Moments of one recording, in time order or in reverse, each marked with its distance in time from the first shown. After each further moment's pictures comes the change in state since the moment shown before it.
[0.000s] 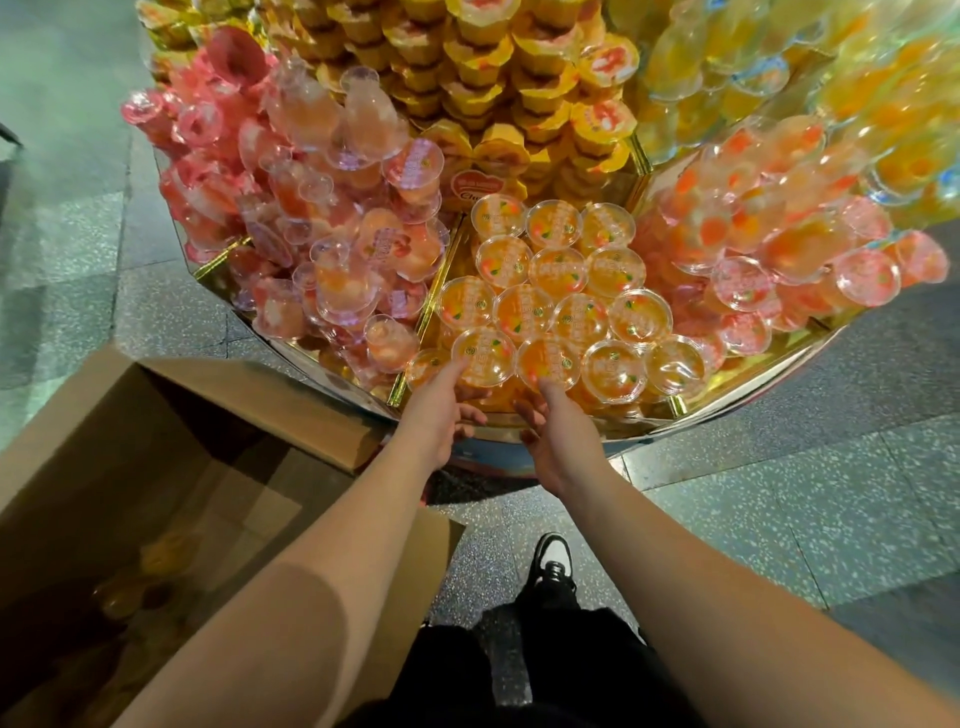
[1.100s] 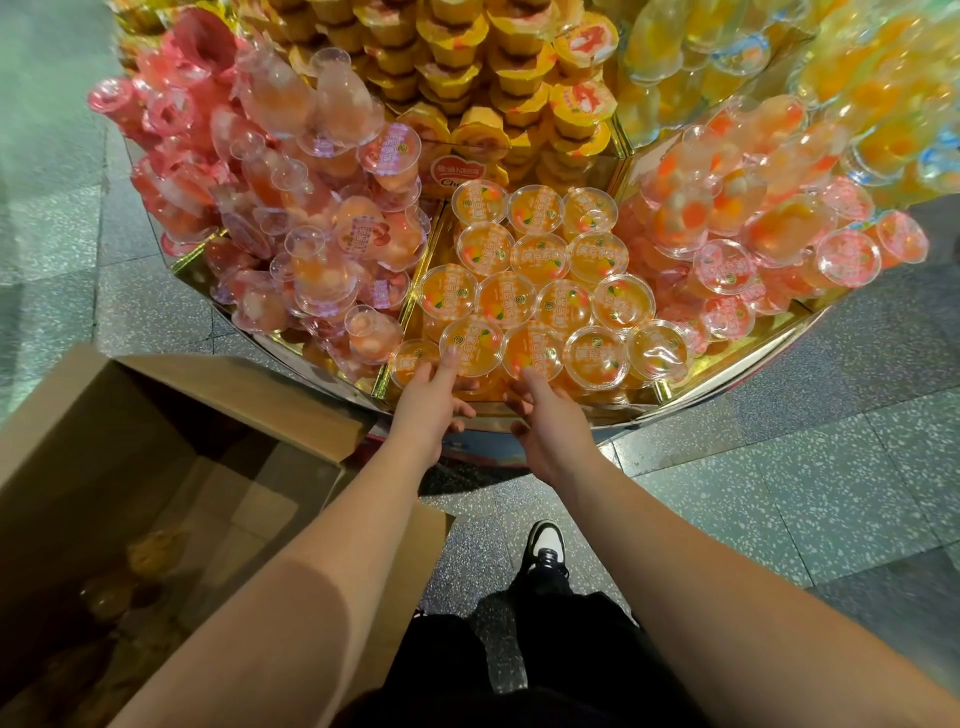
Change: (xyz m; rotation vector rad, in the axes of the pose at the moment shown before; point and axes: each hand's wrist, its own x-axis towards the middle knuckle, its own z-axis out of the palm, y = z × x) left_hand -0.003 -0.011 0.008 0.093 0.064 0.122; right_hand -0.001 -0.004 -0.008 -0.028 0.000 -0.004
